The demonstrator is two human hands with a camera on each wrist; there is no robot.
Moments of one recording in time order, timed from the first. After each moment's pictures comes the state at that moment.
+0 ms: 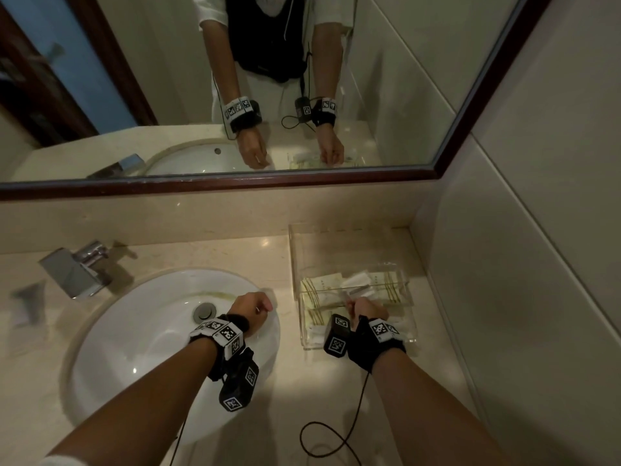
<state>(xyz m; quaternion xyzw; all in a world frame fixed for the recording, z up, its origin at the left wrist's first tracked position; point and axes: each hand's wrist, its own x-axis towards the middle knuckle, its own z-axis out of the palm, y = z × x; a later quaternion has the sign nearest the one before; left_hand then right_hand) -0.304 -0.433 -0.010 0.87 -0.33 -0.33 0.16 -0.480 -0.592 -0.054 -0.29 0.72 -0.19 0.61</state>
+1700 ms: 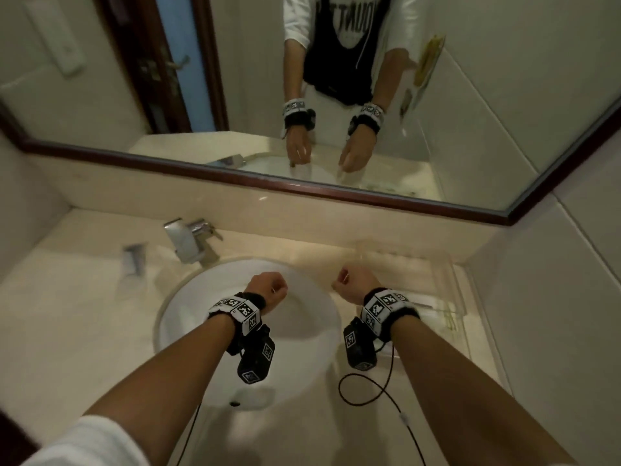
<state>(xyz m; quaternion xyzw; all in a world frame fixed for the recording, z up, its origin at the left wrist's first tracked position) -0.229 -0.324 0.039 0.88 -0.32 -0.26 0.25 -0.355 -0.505 0.065 -0.88 0.35 0.11 0.30</state>
